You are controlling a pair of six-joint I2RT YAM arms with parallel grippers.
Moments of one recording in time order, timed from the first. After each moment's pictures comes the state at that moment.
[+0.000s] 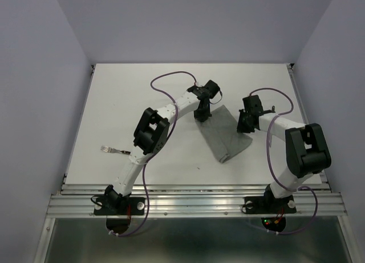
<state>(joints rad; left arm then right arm) -0.75 2.42 2.13 -0.91 -0.15 -0.72 0.21 1.65 0.93 -0.31 0.08 0.40</state>
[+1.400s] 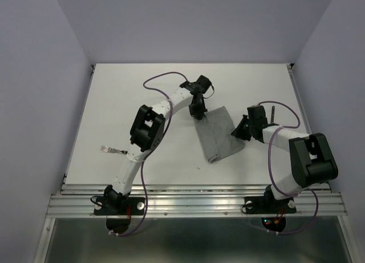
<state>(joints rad) -0.67 2.42 2.13 -0.90 -0.03 -0.79 0.20 1.54 0.70 -0.08 -0.08 0.72</state>
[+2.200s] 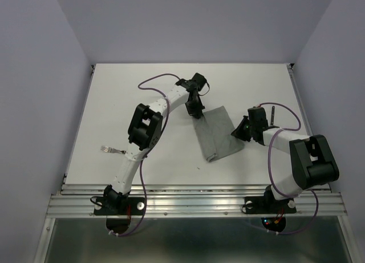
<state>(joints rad) -0.63 2.42 2.14 -0.92 0.02 -0.89 0.20 1.52 0.65 -0.02 -0.07 0.74</state>
